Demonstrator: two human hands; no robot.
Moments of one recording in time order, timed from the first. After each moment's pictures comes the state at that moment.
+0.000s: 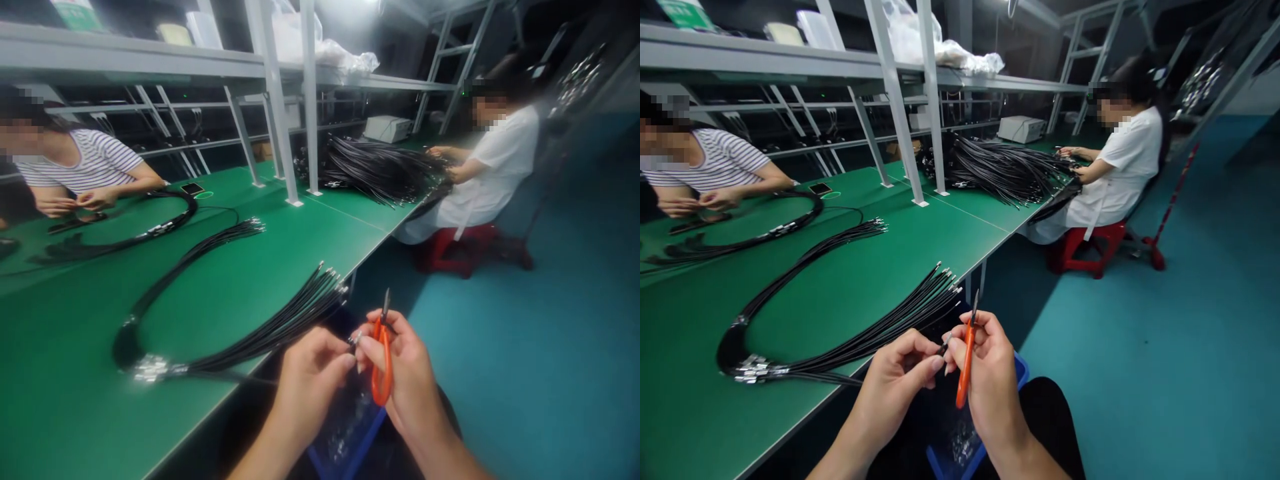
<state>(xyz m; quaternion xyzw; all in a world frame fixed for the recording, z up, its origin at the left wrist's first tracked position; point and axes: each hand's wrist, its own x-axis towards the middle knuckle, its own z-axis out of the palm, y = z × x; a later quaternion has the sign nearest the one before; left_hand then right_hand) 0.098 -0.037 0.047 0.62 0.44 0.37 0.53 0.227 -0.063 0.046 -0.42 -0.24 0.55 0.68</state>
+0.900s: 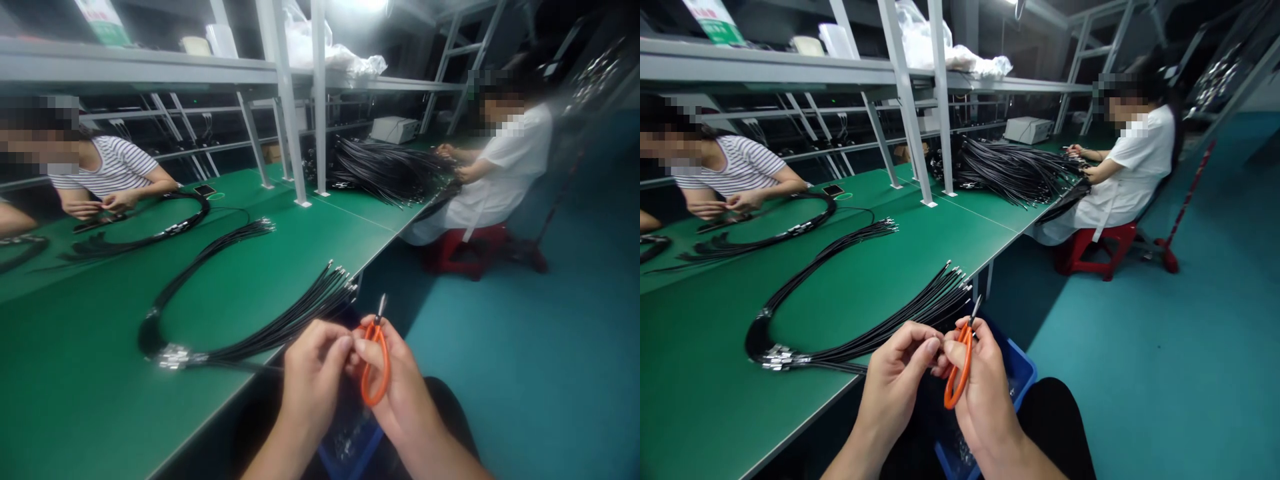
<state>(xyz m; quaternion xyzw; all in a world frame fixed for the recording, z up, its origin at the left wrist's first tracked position) 0.094 -0.047 0.056 0.58 0.42 0.46 0.52 0.198 -0.072 0.053 -0.33 -0.12 0.64 0.68</state>
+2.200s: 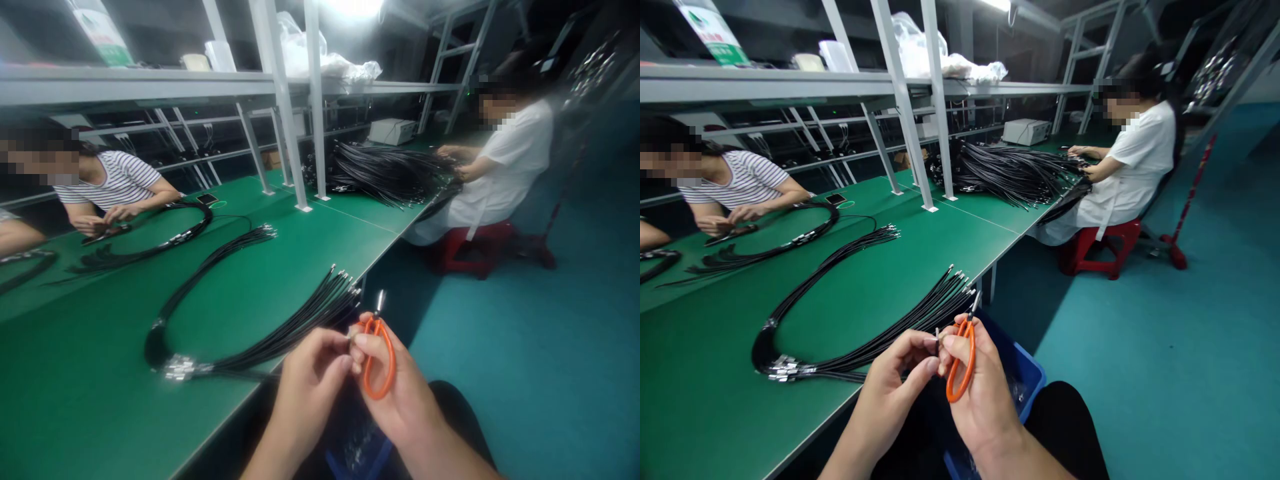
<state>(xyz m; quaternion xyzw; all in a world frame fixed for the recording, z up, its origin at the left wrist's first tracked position) 0.070 -0.042 0.061 0.68 0.41 0.40 0.45 0.193 -0.060 0.058 -0.27 -0.08 0.67 0.69</state>
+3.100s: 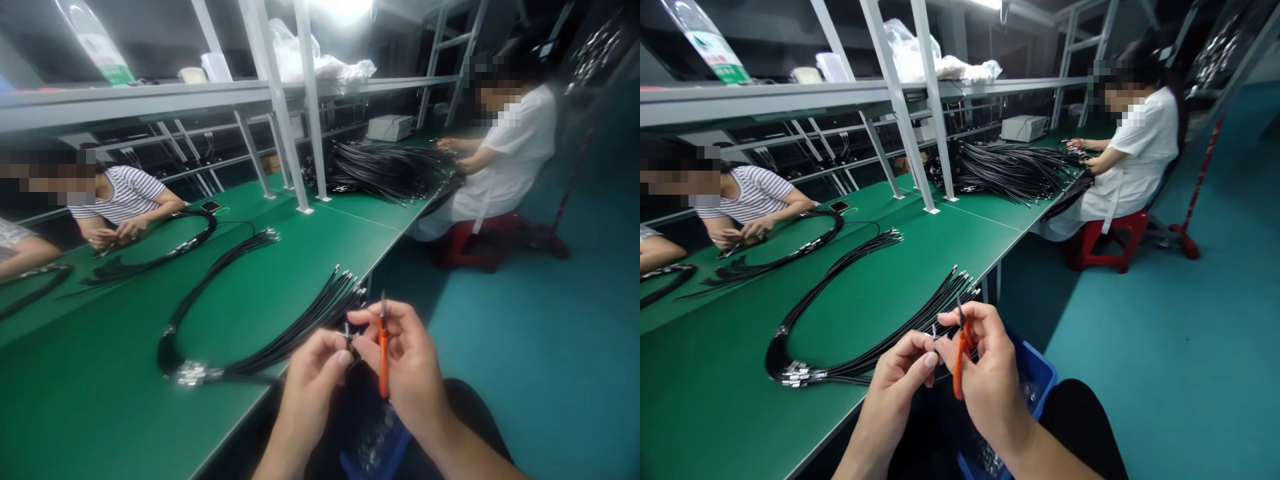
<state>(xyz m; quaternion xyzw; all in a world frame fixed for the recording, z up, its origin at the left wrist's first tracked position) 0.069 -0.039 0.057 0.58 0.38 0.43 0.58 0.199 -0.063 0.061 -0.47 -0.40 0.42 0.67</state>
